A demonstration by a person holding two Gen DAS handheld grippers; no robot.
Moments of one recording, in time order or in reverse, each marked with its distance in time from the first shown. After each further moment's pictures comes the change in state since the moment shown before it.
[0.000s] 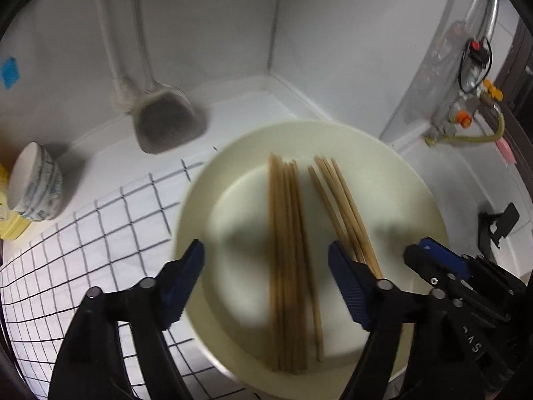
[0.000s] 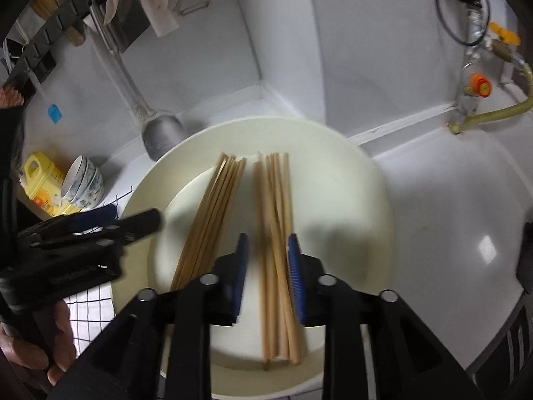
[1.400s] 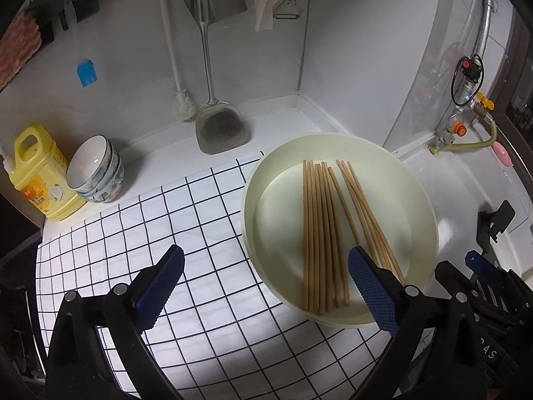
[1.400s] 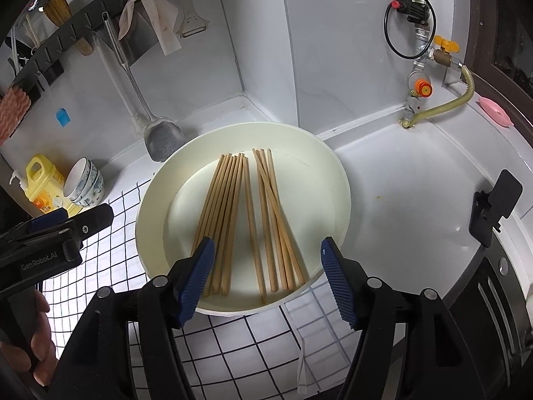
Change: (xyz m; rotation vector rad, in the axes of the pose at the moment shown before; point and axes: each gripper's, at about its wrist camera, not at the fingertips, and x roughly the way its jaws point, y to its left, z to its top) left arm -0.089 0.017 -0.024 -0.023 -0.037 0.105; right arm -0.081 0.030 -0.030 0.054 -0.023 -0.122
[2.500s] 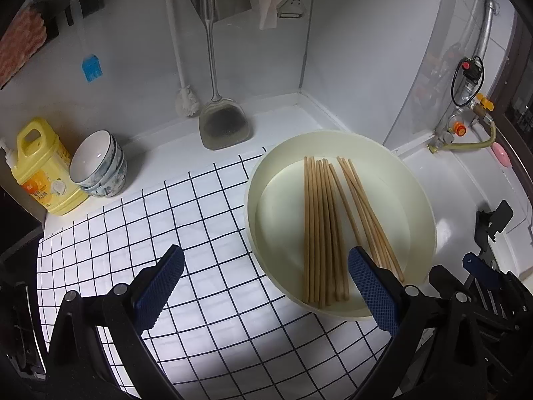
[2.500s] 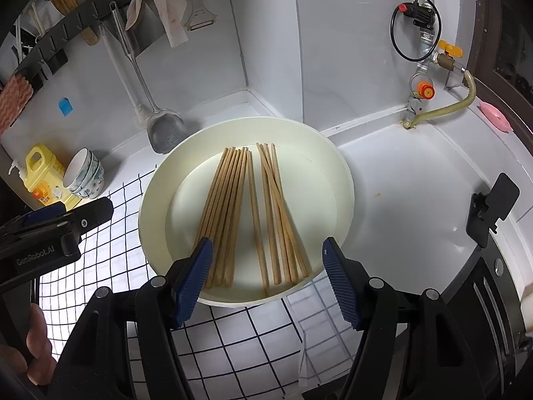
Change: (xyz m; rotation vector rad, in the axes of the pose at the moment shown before) left arm -0.005 0.003 -0.004 -0.013 0.016 -0.007; right arm -0.005 0.010 -0.006 -0.021 0.014 -0.015
